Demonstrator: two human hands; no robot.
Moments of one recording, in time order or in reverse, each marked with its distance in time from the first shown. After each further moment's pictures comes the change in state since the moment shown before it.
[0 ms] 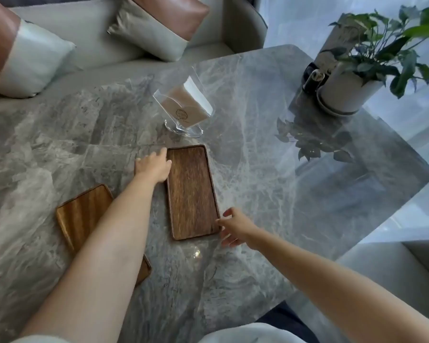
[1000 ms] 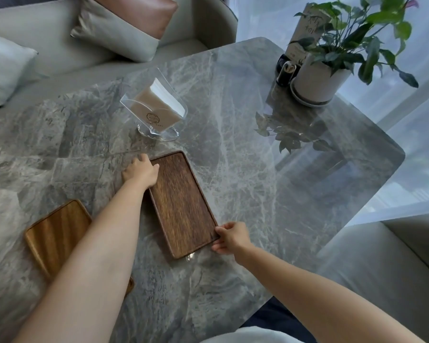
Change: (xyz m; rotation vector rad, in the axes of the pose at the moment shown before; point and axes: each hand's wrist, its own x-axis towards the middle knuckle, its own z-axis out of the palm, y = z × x) left_hand 0.010 0.032 0.005 -0.096 -0.019 -0.117; right_hand -0.001 0.034 -0.001 0.451 0.246 0.056
